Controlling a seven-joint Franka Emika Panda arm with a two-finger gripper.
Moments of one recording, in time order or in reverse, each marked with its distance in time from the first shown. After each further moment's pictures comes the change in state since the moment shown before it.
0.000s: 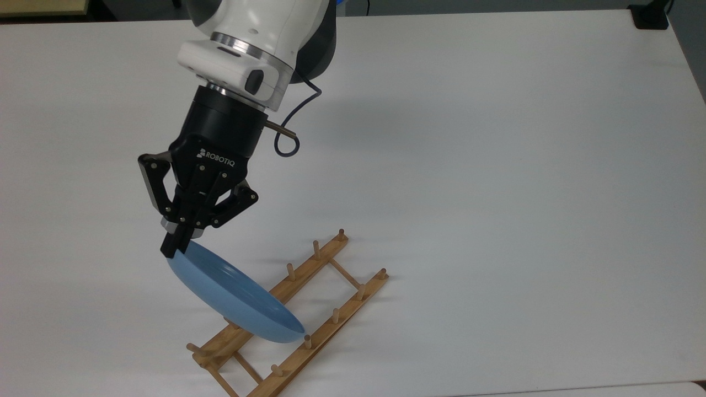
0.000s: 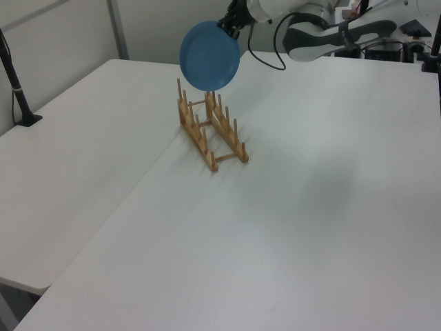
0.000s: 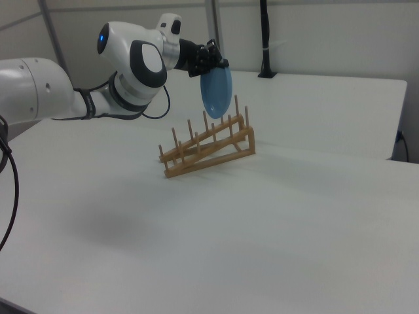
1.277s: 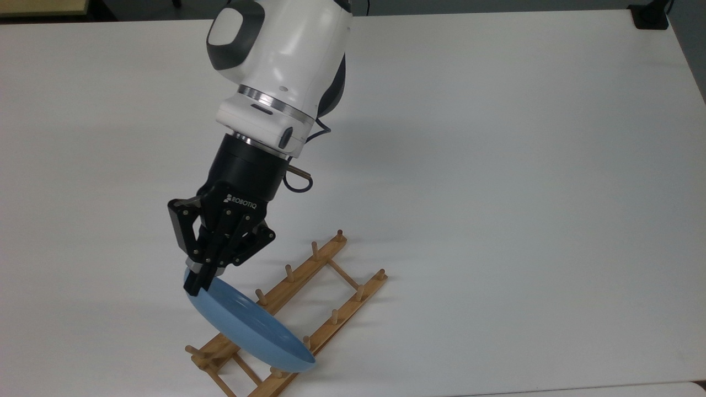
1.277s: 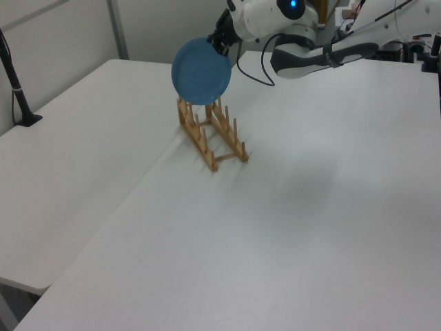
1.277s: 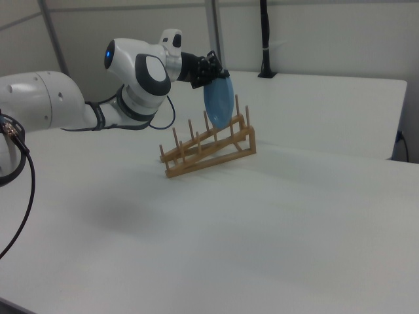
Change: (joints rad) arm 0.019 0.153 -0.042 0.113 -0.003 0.000 0.013
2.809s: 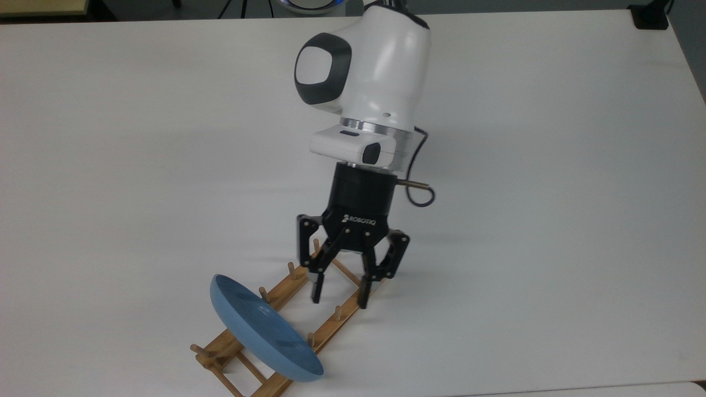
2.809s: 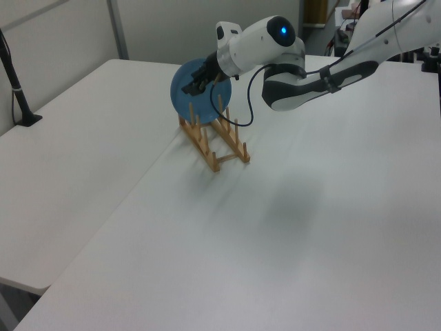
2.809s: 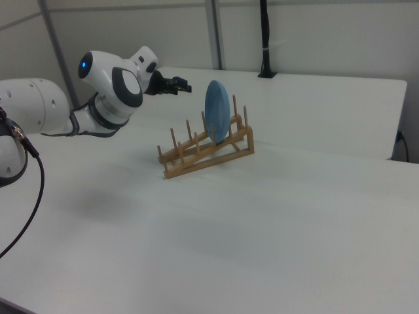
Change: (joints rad) arm 0.014 0.000 0.230 -0.029 0.001 -0.001 0.534
